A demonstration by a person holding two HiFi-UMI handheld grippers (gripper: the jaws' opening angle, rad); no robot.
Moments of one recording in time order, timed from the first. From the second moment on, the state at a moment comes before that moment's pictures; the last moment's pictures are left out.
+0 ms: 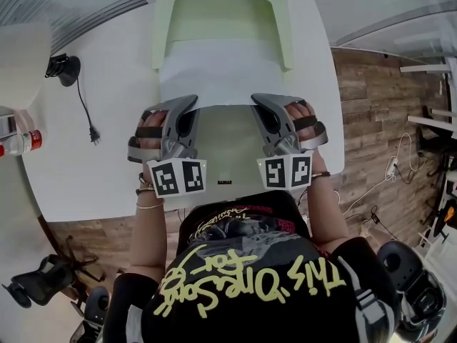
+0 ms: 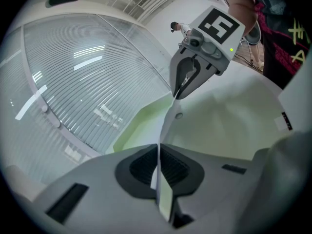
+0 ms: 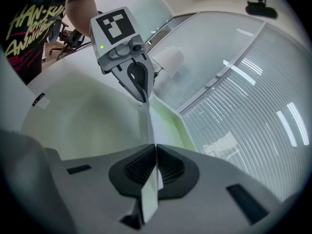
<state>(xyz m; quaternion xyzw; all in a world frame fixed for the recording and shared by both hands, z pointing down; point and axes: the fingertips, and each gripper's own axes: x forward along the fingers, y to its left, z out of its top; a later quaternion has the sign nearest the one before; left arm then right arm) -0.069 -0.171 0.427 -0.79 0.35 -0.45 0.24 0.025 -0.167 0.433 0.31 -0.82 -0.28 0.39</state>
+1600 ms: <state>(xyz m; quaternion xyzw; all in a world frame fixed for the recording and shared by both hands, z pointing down) -0.069 -0.199 0.430 -0.78 0.36 -0.46 0.25 0.025 -0.193 0.436 0.31 -0.82 -0.28 0.39</state>
